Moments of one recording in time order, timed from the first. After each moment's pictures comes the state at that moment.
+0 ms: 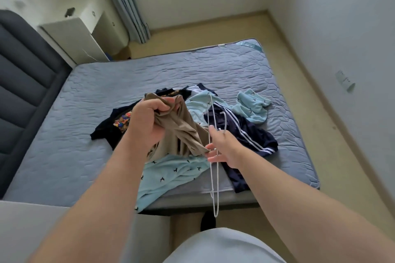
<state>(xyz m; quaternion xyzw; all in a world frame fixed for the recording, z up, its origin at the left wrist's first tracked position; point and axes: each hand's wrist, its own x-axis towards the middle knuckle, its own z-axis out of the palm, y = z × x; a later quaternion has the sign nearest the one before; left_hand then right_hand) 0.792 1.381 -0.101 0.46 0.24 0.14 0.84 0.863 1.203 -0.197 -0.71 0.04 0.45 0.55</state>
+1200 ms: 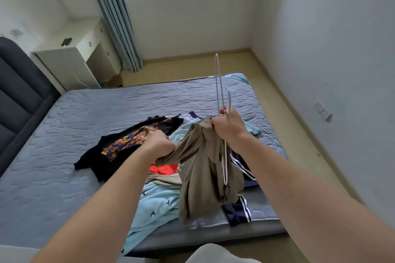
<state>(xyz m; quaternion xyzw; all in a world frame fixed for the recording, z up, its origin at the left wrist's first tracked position) 0.831 1.430 -0.143 0.87 0.37 -0.09 0.32 0.922 1.227 -0.097 -0.81 -0.09 0.17 0.56</state>
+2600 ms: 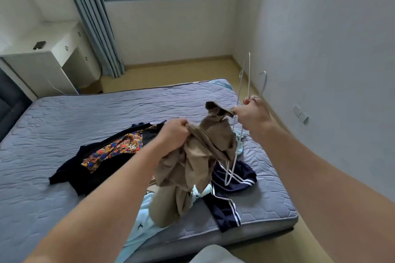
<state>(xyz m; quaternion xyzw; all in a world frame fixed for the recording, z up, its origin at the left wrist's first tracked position) 0.882 1.389 -0.126 0.85 0.21 0.01 0.49 0.951 1.182 -0.055 -0.83 0.01 0.03 0.56</state>
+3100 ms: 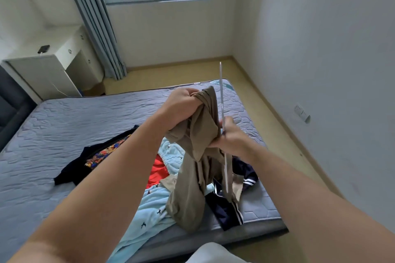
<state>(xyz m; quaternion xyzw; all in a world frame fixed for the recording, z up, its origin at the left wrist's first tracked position) 0.887 1.368 -0.032 0.86 0.10 0.07 0.50 0.899 1.187 -0.086 -0.82 -0.15 0.24 0.49</state>
